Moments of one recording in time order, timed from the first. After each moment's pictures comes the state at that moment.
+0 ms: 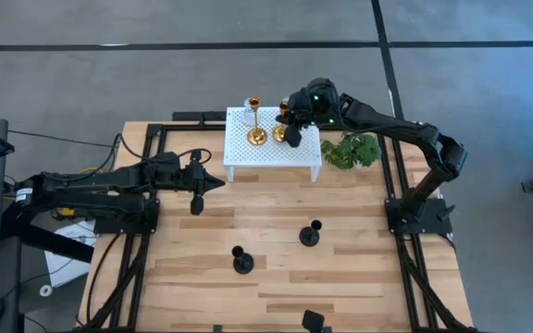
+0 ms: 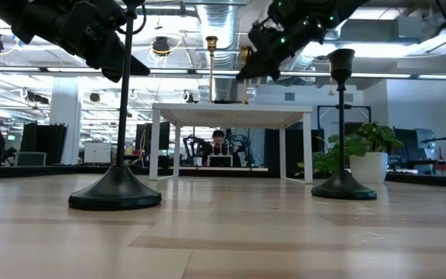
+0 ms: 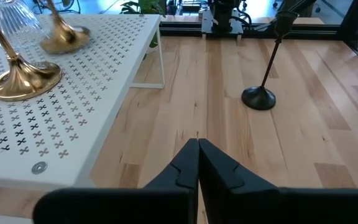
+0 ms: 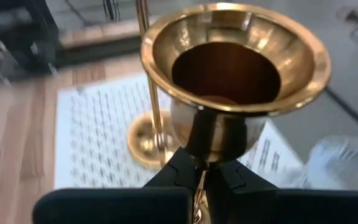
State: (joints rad) left arm 0.20 0.62 0.46 -0.04 0.08 0.11; right arm -0.55 1.64 1.37 -0.25 -0.20 -0.13
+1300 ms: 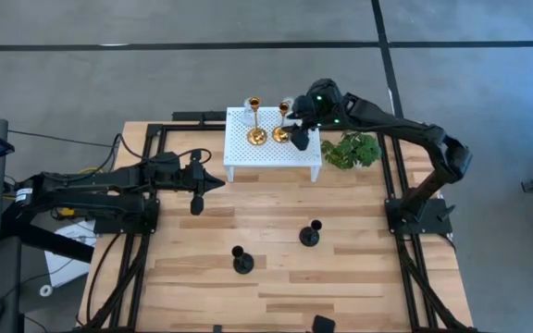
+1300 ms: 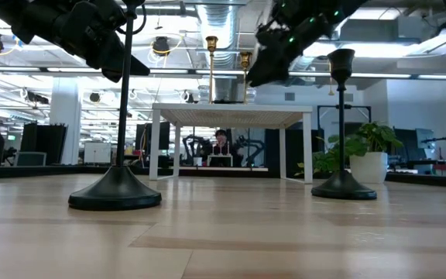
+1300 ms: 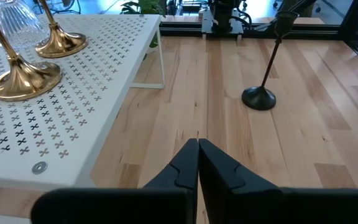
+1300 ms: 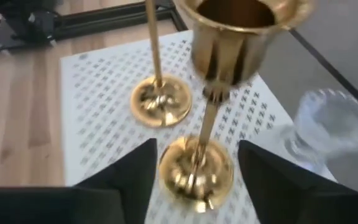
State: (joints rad) left arm 0.20 0.62 0.46 -0.04 0.08 0.12; right arm -0.56 1.59 1.37 -0.41 -0.19 -0.17
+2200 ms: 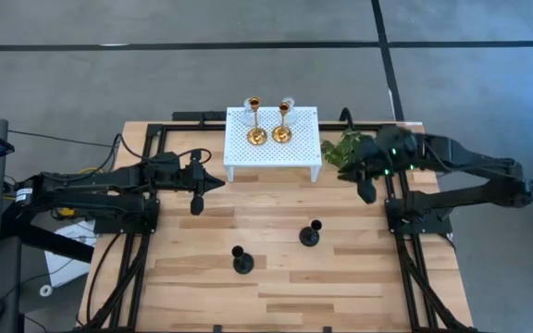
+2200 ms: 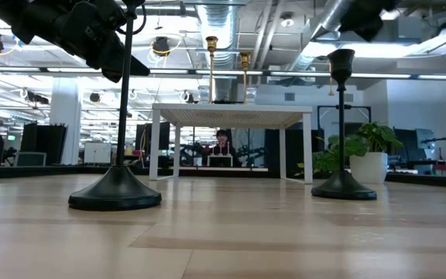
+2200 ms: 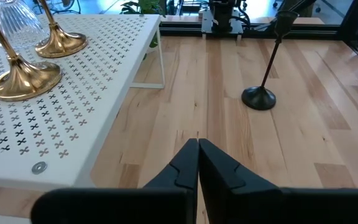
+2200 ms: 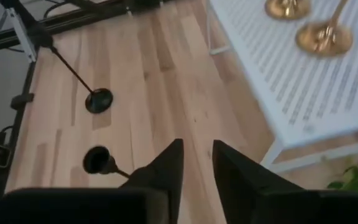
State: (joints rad) left arm 0.20 0.62 0.46 -0.04 0.08 0.12; right arm -0.18 0.88 1.05 -0.84 -0.09 0.13
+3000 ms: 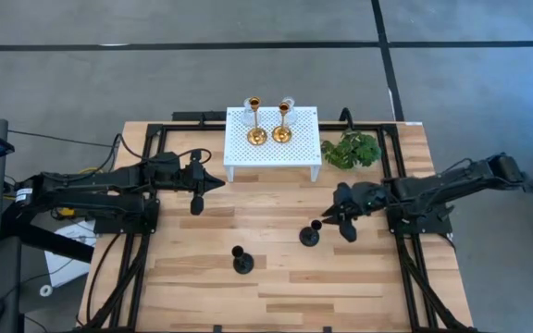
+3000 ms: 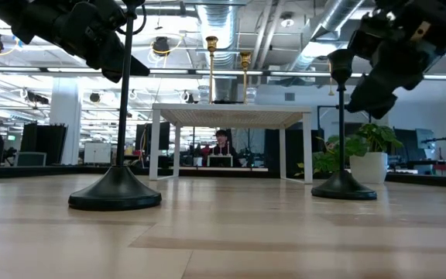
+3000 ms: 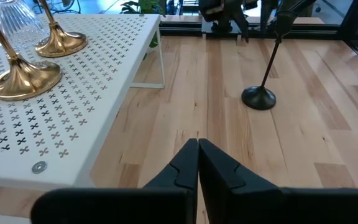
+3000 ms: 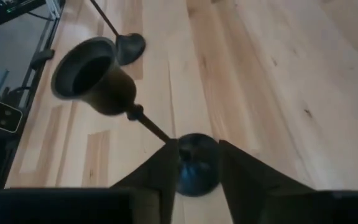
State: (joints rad) left arm 0.20 0.62 0.46 -0.04 0.08 0.12; right arm 0.14 0.95 0.43 -0.13 -0.03 0.39
